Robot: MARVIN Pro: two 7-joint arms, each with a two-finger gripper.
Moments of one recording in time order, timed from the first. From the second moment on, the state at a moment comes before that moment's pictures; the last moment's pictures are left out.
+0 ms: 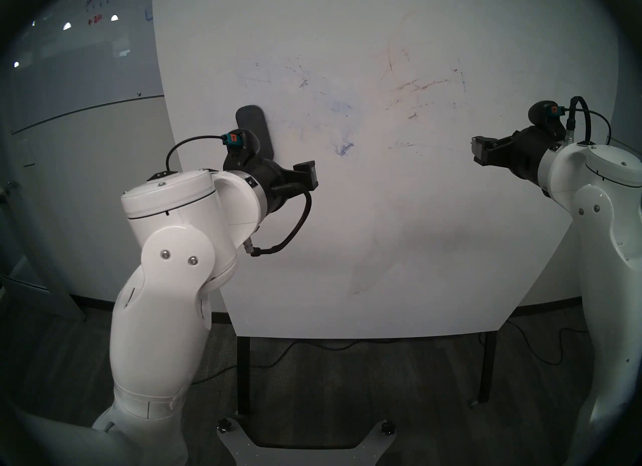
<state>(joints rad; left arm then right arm) 1.25 -1.48 -1.10 -2.31 -0.80 0.96 0.87 -1.42 -0.72 1.94 -2.26 0.90 0.96 -0.24</state>
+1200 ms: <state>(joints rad) 1.25 -1.35 -1.06 -2.38 -0.80 0.96 0.87 -1.42 -0.72 1.94 -2.26 0.90 0.96 -0.24</state>
